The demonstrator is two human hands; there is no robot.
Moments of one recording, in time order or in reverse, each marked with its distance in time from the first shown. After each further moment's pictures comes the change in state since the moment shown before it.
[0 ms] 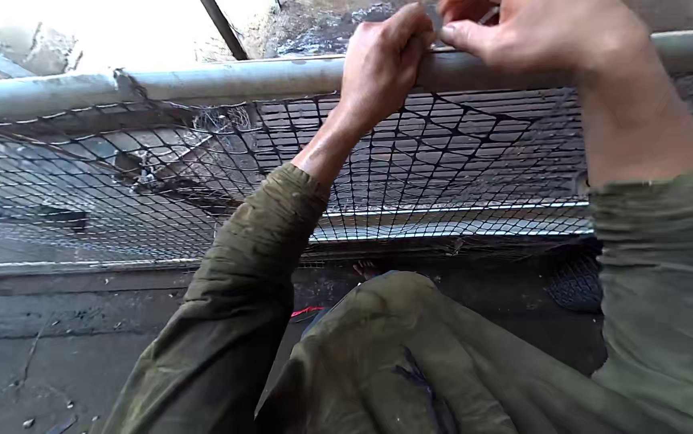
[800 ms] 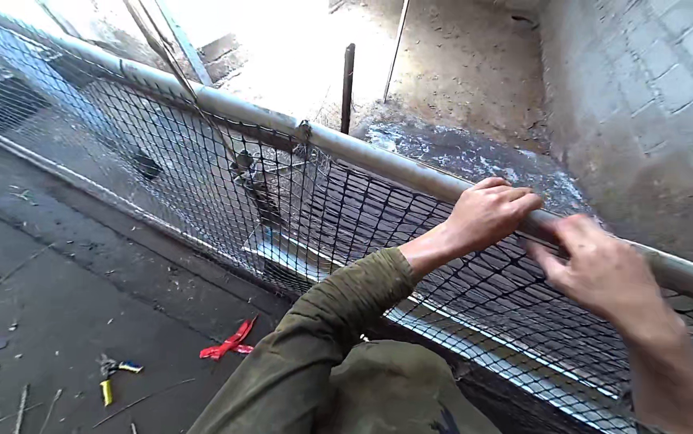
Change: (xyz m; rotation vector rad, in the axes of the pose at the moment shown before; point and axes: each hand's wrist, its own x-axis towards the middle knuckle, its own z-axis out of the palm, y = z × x) left_hand -0.018 0.022 0.028 0.249 0.187 0.199; right_hand -0.066 -0.013 0.034 -0.251 0.068 -0.019
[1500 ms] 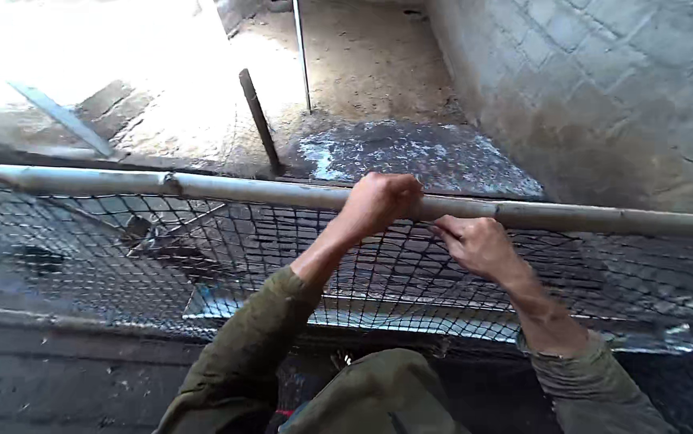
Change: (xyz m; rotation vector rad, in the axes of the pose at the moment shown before) left_hand 0.030 -0.016 -0.020 -0.306 -0.420 -0.188; right_hand -0.015 0.030 0.032 0.218 0.108 0.050
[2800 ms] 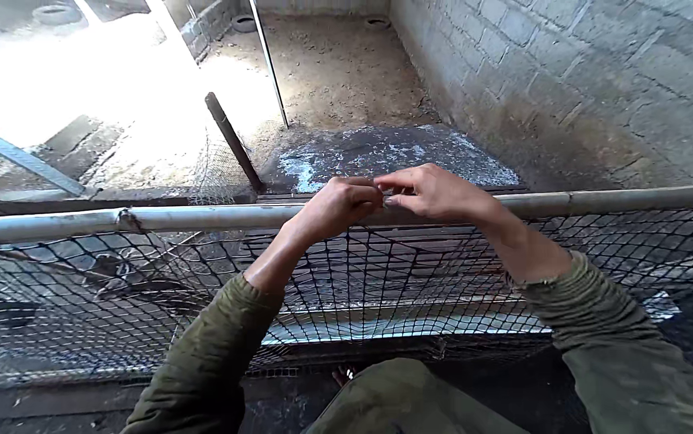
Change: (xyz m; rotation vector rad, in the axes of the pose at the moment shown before) left_hand 0.015 -0.014 -0.017 -0.050 -0.213 0.246; right_hand 0.080 0.010 -0.050 0.208 -0.262 -0.148
